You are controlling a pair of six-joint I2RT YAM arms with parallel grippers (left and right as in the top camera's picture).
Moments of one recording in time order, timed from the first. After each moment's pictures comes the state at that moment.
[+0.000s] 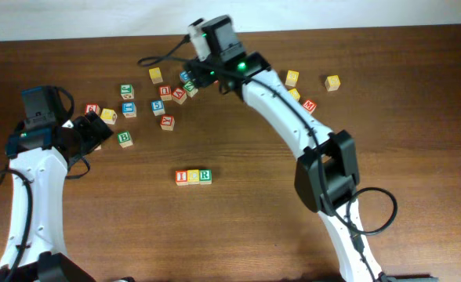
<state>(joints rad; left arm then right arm) 0.27 1.52 1.24 -0.85 0.00 -0.43 0.54 2.39 2.23 -0.56 -0.07 -0.08</state>
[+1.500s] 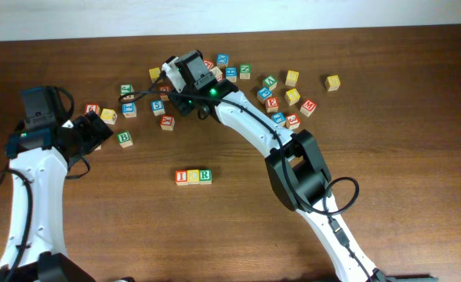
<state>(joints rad) 0.27 1.52 1.24 -0.85 0.00 -0.43 0.62 2.58 2.23 -0.45 -0.16 -0.10</state>
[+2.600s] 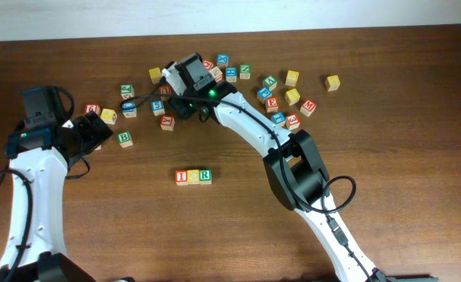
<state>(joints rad) 0.27 1.52 1.24 -0.85 0.00 -0.43 0.63 2.60 2.24 -0.46 -0.16 -0.13</state>
